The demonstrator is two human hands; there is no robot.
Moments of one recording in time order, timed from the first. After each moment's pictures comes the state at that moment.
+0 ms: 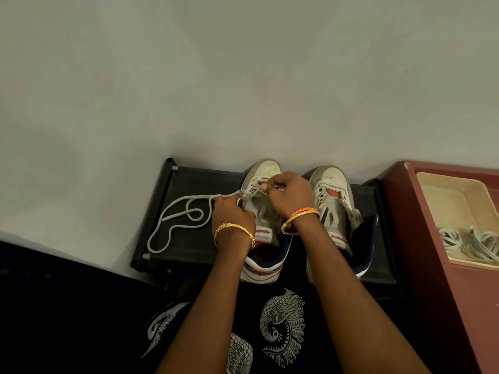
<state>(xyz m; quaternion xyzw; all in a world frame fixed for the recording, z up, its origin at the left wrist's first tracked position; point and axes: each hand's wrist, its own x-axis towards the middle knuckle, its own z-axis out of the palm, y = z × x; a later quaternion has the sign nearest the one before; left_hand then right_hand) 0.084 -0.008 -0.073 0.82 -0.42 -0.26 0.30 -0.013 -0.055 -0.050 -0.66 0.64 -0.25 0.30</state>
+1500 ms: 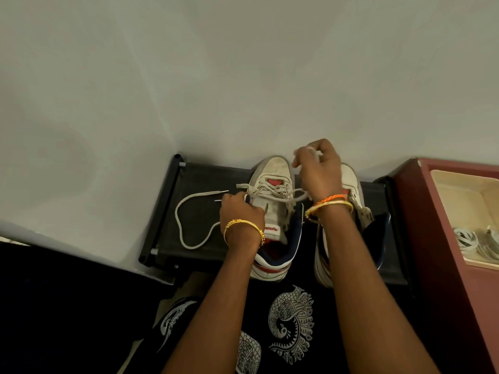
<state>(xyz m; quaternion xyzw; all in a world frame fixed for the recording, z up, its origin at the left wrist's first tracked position) 0.081 -0.009 -0.066 0.84 -0.39 -0.26 0.28 -0.022 -0.062 -0.017 -0.46 0.57 -0.49 0.47</state>
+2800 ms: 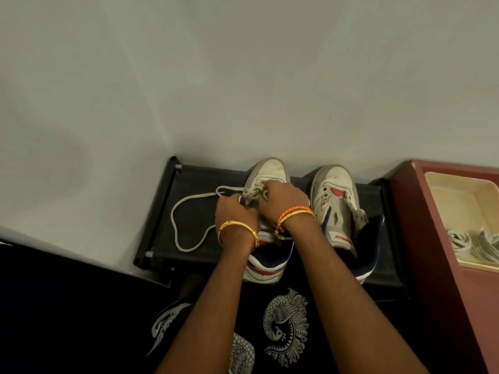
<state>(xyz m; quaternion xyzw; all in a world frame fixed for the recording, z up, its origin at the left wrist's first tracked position) 0.084 -0.012 -0.072 0.83 -0.39 -0.27 0.29 0.002 -0.048 -0.050 -0.76 0.62 -0.03 0.20</state>
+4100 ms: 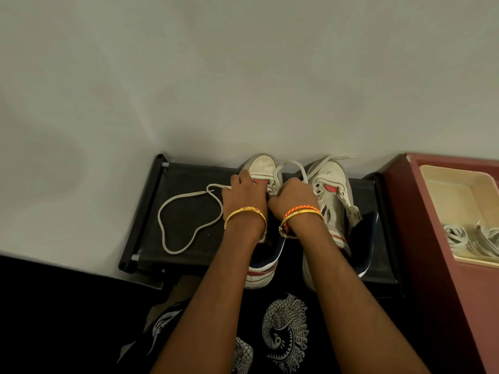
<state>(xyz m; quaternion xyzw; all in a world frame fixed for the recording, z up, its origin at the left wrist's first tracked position) 0.070 -0.041 -0.064 0.73 -0.67 -0.10 -0.03 -0.020 -0.052 -0.048 -0.62 0.72 -0.11 0.30</state>
